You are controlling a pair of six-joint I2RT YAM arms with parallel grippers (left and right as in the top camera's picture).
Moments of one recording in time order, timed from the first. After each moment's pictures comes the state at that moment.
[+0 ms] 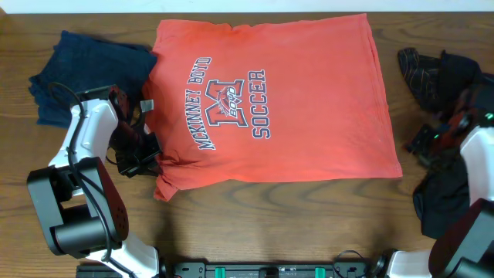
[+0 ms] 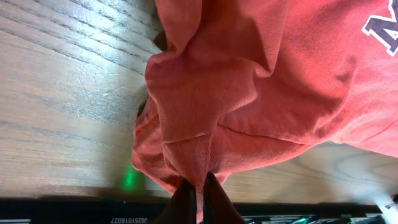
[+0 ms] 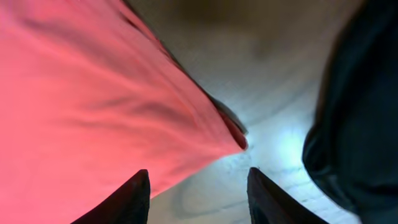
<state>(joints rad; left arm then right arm) 0.21 1.80 1.22 -1.32 0.26 -0.19 -0.41 1.58 1.07 -0.95 -0.16 0.34</state>
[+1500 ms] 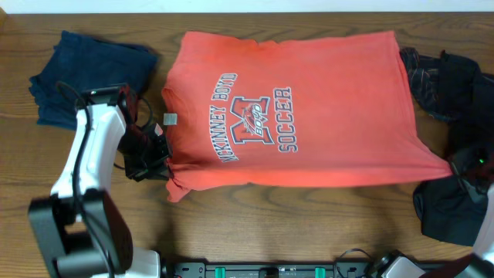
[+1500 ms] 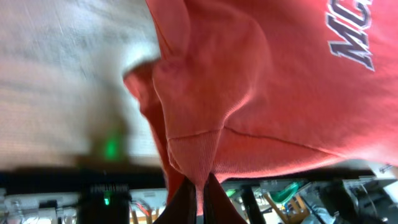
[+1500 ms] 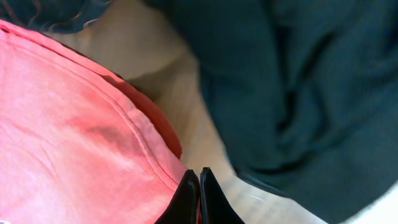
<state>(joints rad) 0.12 1.64 1.22 -1.46 0.33 -0.19 -0.72 1.30 0.98 -0.90 -0.12 0.51</state>
